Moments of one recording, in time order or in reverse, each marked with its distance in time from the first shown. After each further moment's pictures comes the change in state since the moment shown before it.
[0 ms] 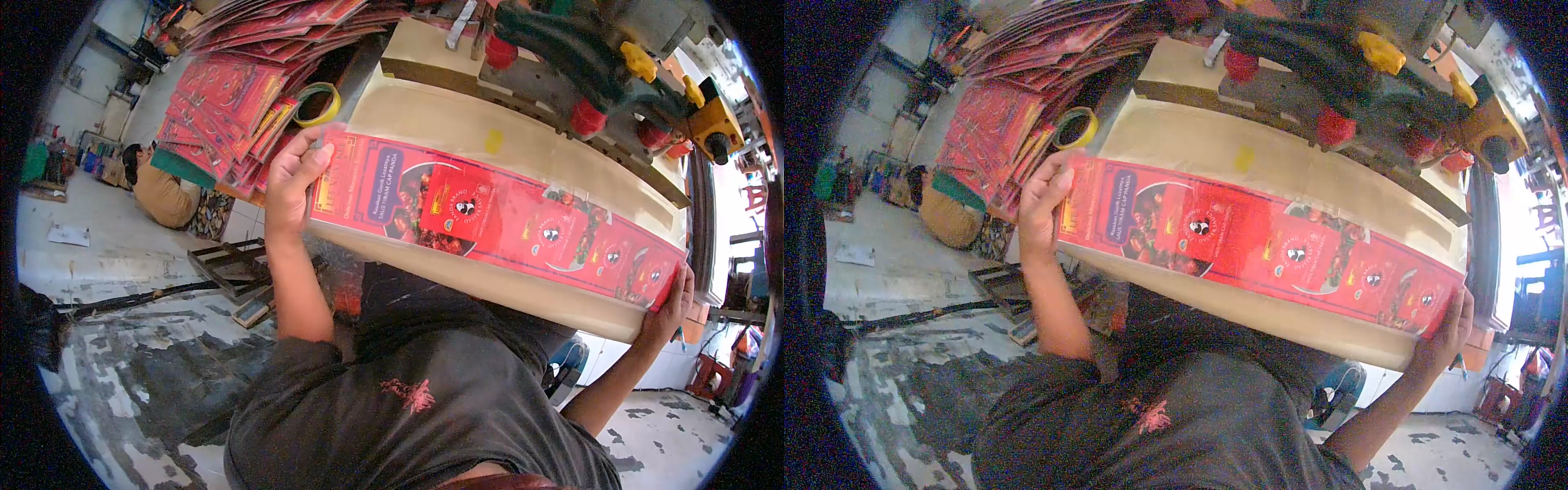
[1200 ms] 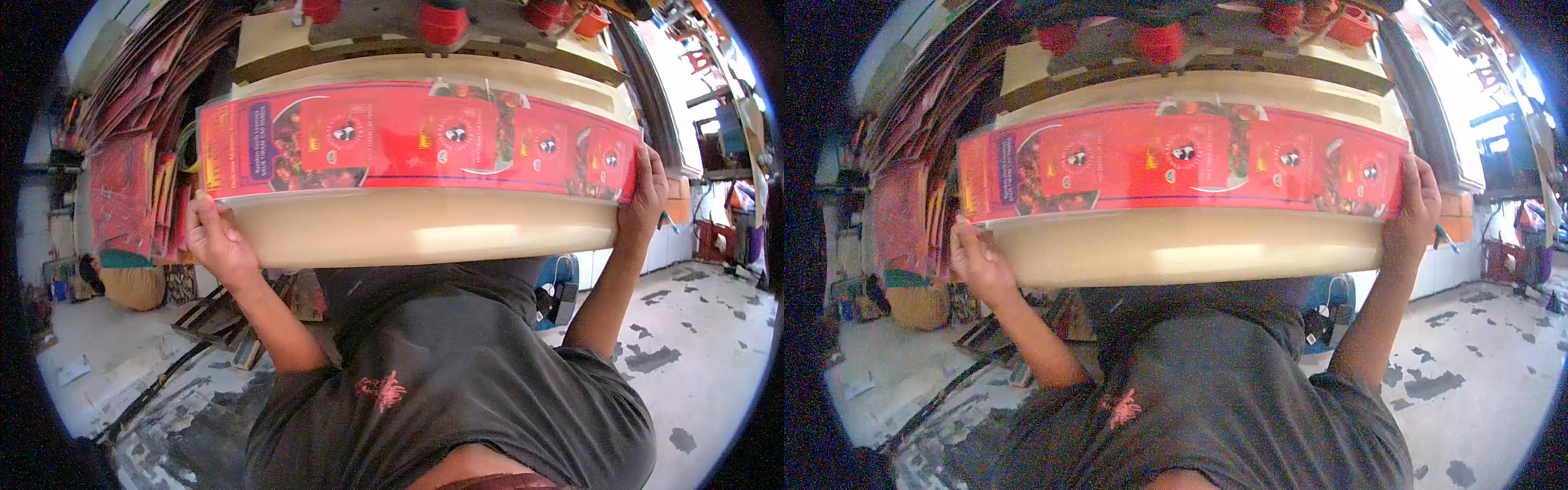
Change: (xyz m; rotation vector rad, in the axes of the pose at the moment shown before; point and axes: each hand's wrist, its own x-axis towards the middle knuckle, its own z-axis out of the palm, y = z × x) left_hand -0.016 -0.053 0.004 0.110 0.322 0.289; right_hand -0.003 0.003 0.000 -0.046 0.187 -0.017
